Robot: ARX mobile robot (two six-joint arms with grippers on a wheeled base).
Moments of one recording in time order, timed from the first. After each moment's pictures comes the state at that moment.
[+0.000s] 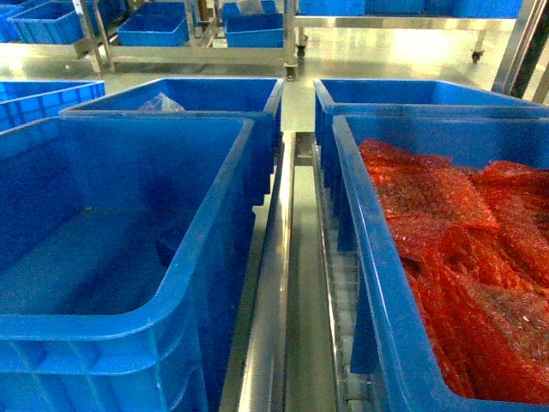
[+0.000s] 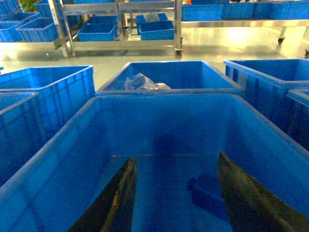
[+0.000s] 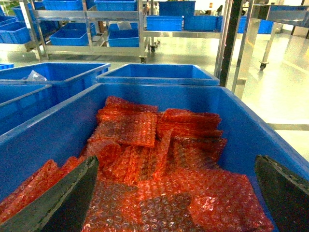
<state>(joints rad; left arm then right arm) -0.15 1.17 0.21 0.95 -0.15 0.01 0.00 0.00 0.01 -0.01 0.00 0.00</state>
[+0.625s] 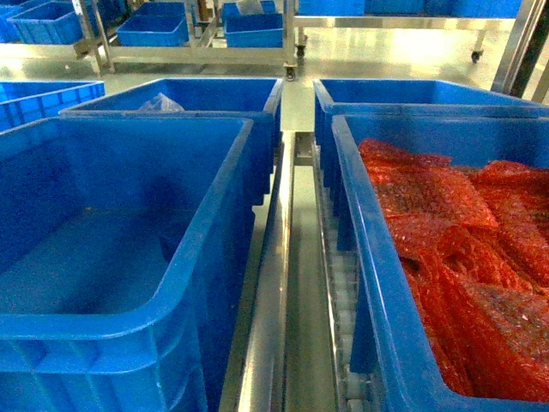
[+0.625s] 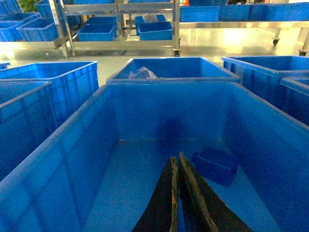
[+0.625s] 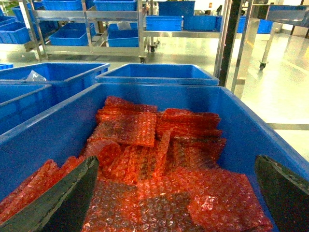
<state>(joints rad) 0.00 0.75 0.02 0.72 0.00 0.00 0.00 0.00 0.01 -0.01 0.00 0.00</state>
